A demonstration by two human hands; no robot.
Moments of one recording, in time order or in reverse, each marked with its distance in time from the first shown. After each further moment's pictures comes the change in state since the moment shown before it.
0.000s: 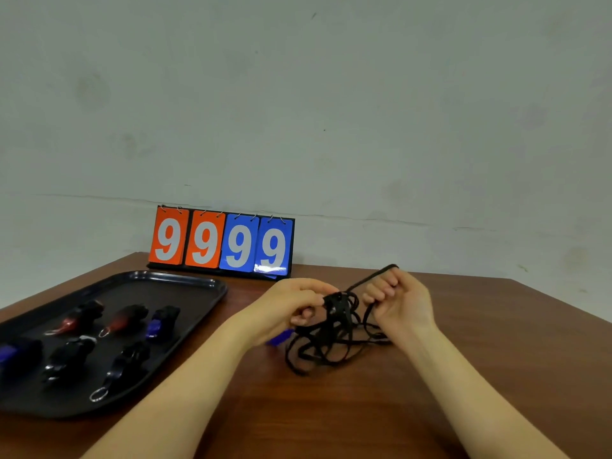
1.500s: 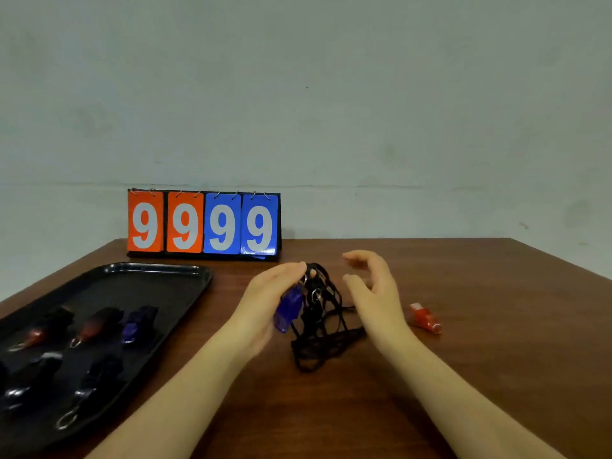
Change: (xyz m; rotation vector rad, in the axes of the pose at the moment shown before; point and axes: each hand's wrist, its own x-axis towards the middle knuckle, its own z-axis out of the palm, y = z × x) left_hand 0.003 -0.007 0.018 -0.332 0.328 0.014; right_hand -0.009 0.023 0.001 -1.074 0.024 -0.389
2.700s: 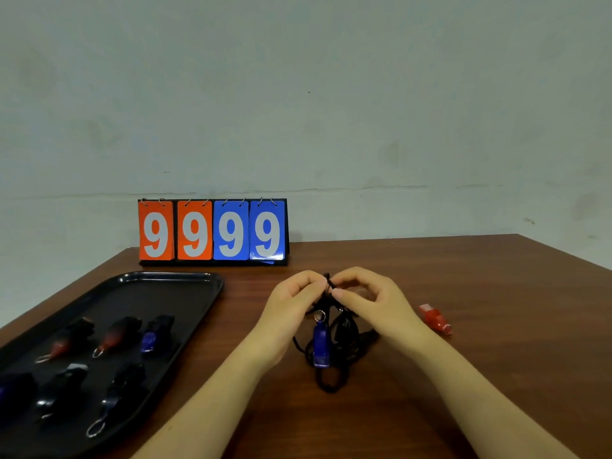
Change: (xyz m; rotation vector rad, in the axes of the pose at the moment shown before) left_hand -0.004 -0.001 0.002 0.325 -0.166 0.166; right_hand 0.000 -0.010 -0.009 -0.012 -0.343 -0.065
